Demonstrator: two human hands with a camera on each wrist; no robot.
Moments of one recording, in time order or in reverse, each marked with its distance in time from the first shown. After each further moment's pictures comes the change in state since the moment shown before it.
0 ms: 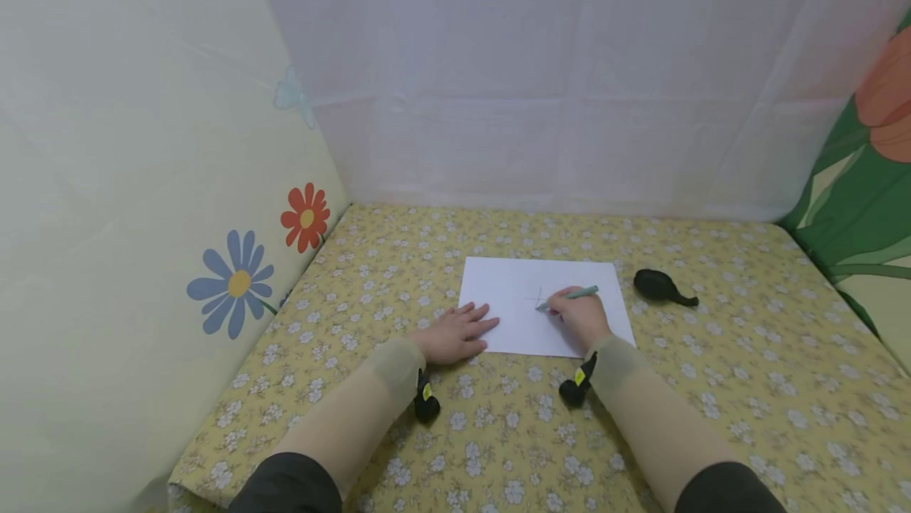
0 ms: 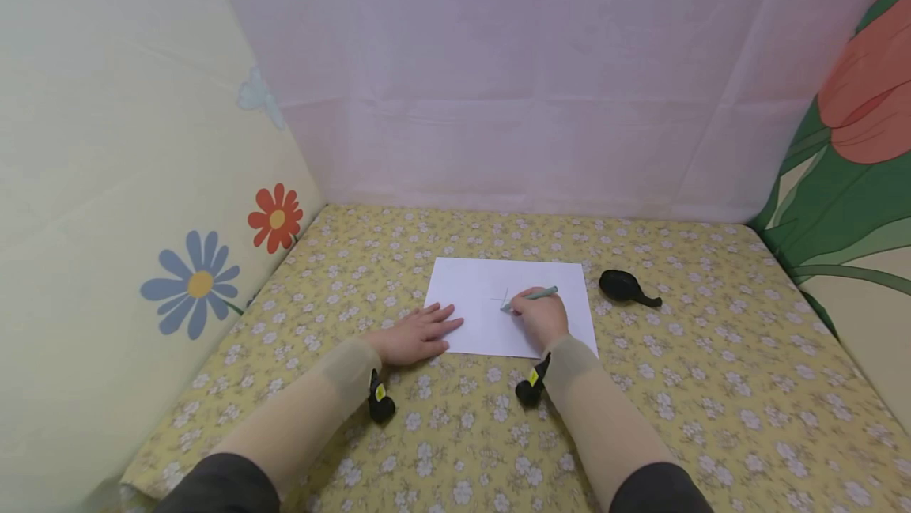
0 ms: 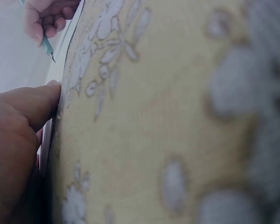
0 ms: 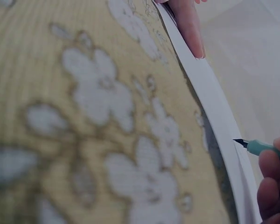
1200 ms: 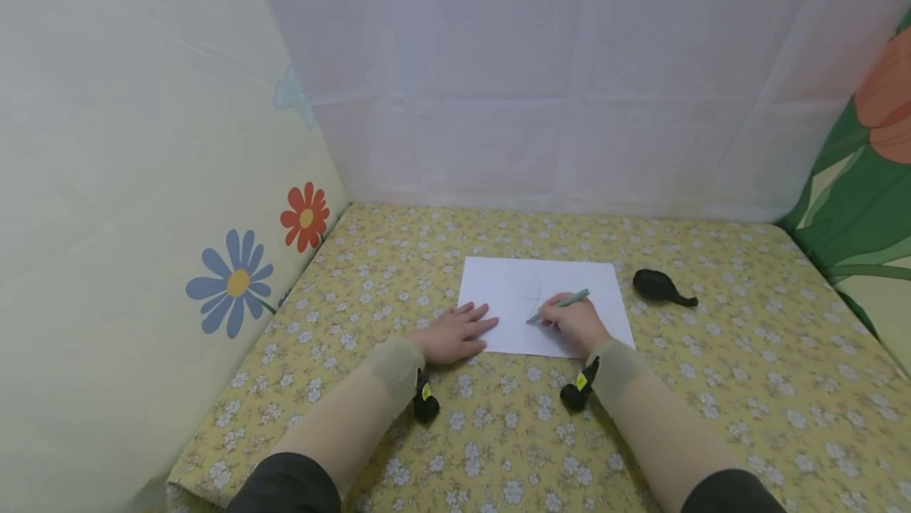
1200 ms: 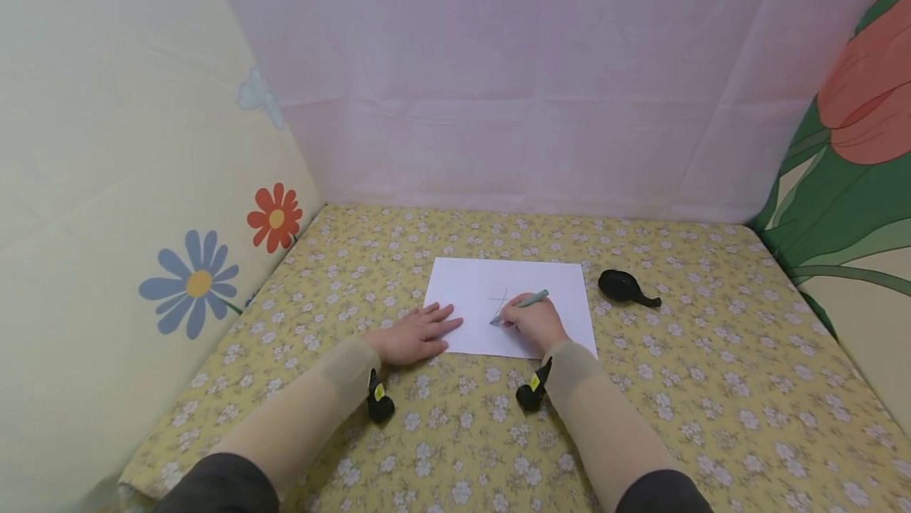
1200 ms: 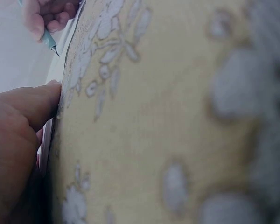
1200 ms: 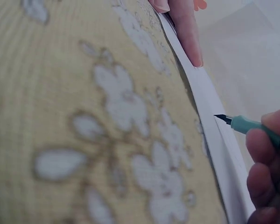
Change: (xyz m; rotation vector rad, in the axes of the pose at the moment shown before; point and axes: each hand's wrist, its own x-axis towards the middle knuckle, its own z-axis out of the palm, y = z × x) left_hand 0.000 0.001 0.000 -0.003 0.005 -0.003; right_hand -0.005 0.003 0.001 -0.025 -0.135 -0.095
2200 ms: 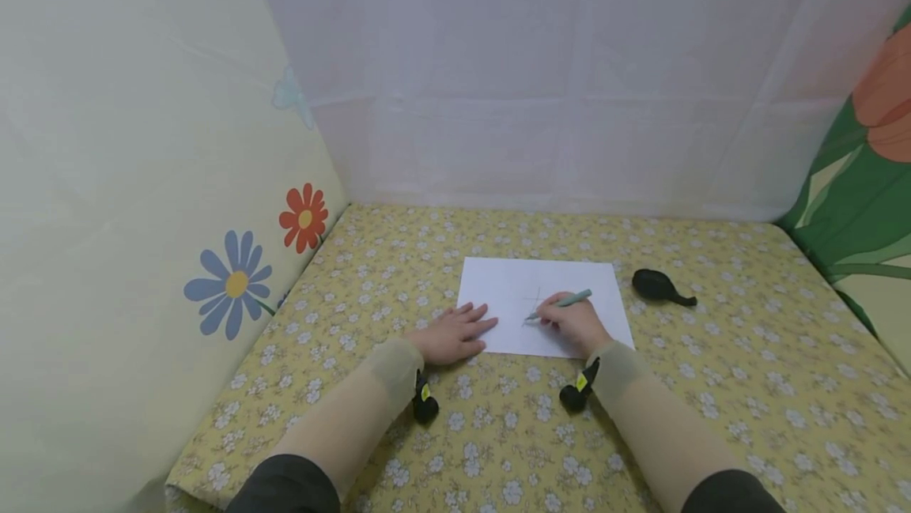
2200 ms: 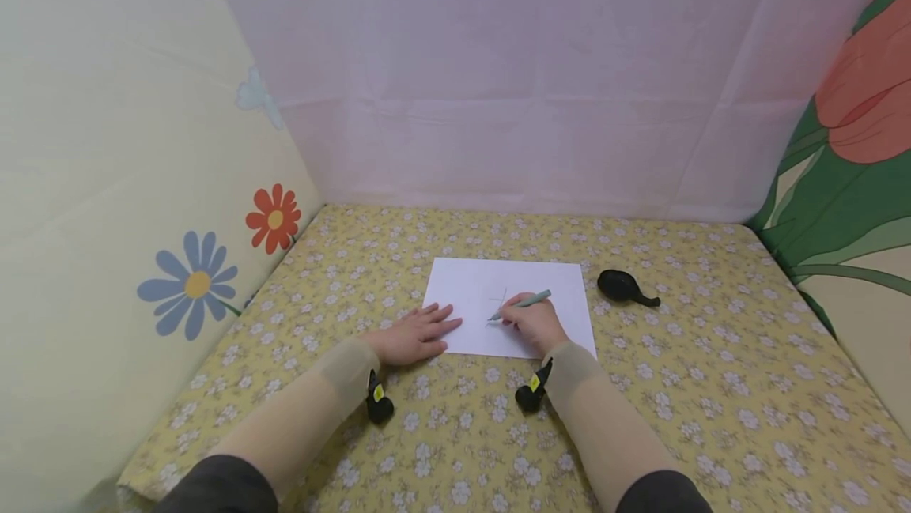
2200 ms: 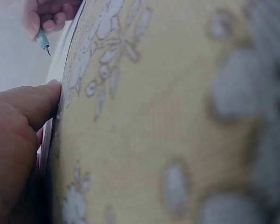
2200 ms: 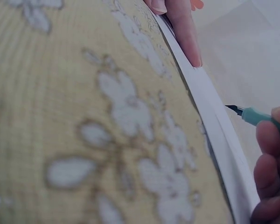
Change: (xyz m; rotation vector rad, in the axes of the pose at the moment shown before) left_hand -0.001 0.002 -0.001 -0.025 -0.002 -0.008; right_hand -0.001 0.002 -0.002 0.028 -0.032 -0.008
